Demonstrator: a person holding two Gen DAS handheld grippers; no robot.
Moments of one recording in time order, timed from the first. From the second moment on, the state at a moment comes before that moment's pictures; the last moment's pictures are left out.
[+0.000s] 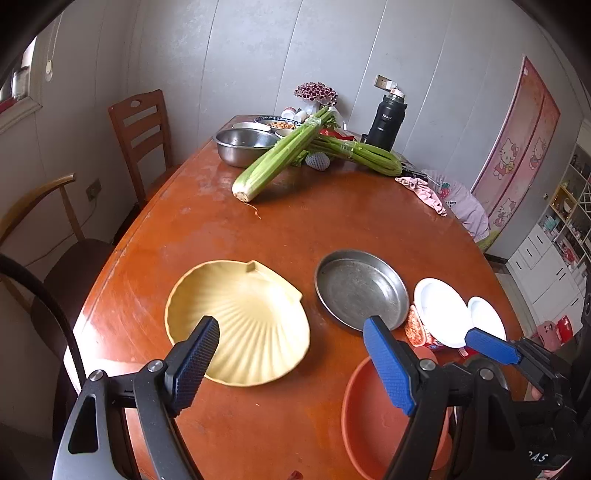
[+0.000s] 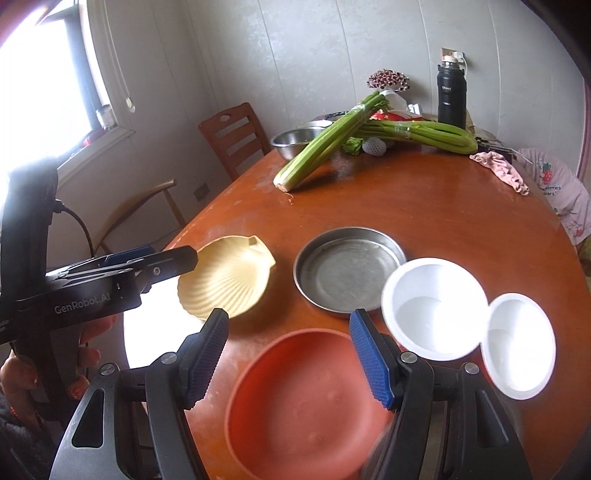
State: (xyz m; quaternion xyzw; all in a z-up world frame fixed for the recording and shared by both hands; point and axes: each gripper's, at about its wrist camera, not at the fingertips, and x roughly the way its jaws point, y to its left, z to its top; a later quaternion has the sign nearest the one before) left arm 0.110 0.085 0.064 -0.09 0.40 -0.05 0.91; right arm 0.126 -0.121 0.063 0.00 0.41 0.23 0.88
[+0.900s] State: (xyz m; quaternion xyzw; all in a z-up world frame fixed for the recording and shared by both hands) left arm 0.095 0.033 0.002 -0.09 0.49 -0.06 0.87; right arm 0.139 -0.157 0.017 -0.03 0.49 0.25 0.84
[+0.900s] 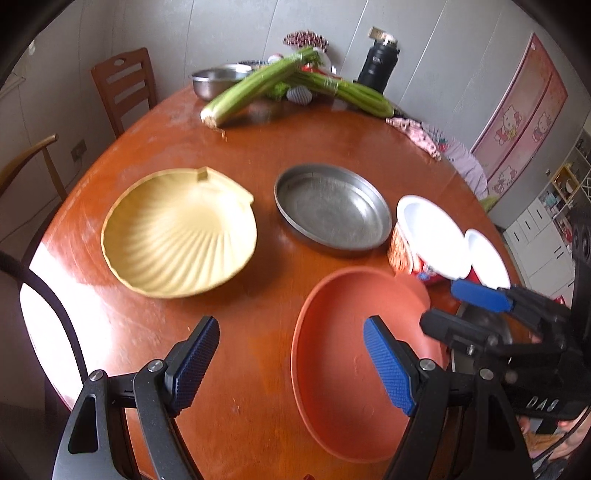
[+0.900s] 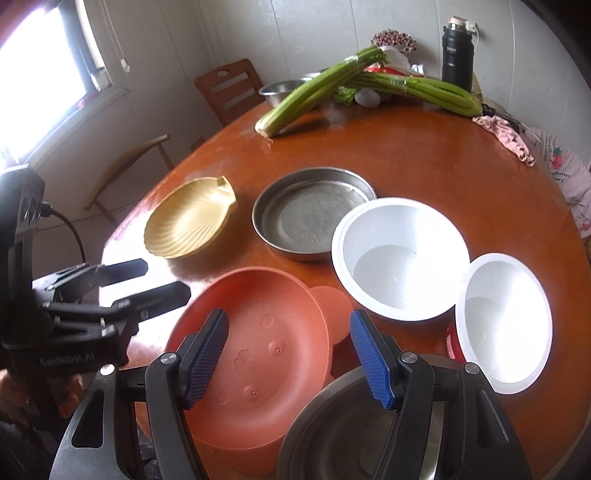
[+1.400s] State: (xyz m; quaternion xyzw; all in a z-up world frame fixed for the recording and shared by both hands) left arm 0.090 0.016 -0.031 -0.07 0.53 -0.07 0.84; right arm 0.163 -0.145 -0.011 -0.07 0.53 0.21 0.82
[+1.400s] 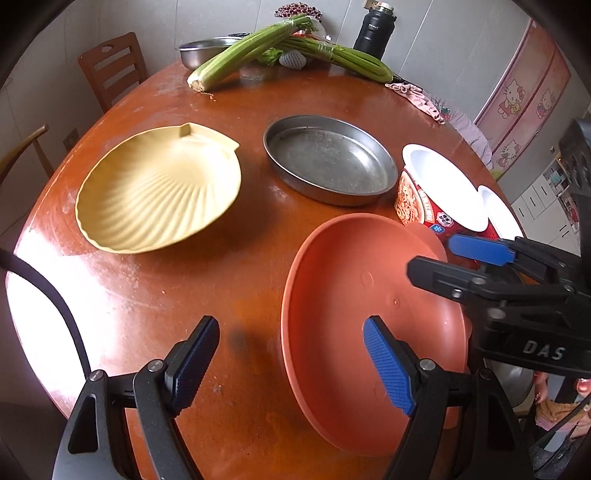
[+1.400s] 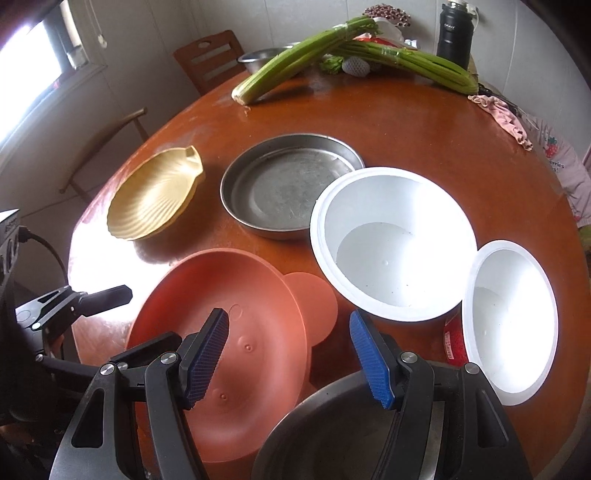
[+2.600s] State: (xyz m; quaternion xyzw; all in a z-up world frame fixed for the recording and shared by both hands) left arm 0.090 0.086 -0.040 -0.19 0.49 -0.04 0.85; right arm 0.145 -0.084 -0.037 -0.09 0.57 0.28 0.77
